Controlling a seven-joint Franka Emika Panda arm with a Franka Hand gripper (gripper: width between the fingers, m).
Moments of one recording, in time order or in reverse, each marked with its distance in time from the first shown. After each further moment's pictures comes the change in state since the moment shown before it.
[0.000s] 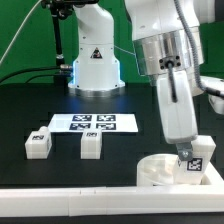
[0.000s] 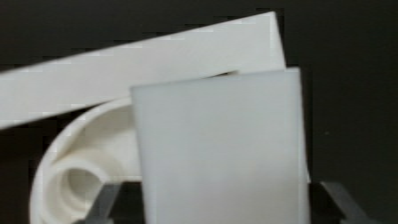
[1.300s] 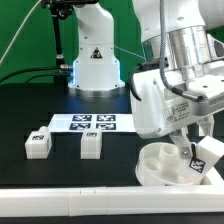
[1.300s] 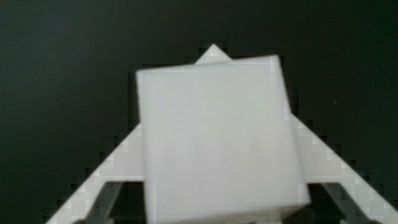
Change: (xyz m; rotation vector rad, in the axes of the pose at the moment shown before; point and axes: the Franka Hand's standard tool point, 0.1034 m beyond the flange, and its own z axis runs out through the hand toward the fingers) arm -0.017 0.008 0.004 0.088 -0.057 0.498
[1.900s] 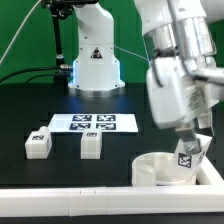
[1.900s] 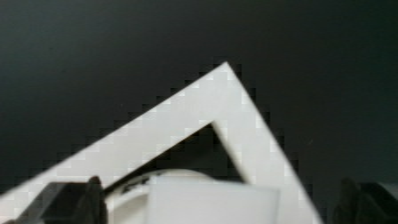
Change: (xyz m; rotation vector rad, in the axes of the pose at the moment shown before) arm -0.014 0.001 -0.019 -0.020 -0.013 -0.488
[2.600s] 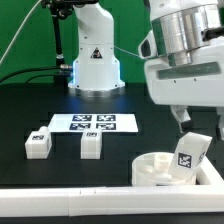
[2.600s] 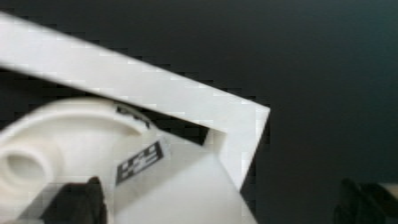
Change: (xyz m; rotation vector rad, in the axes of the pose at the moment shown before) arm -0.002 0.003 -0.005 -0.078 0.022 -0.737
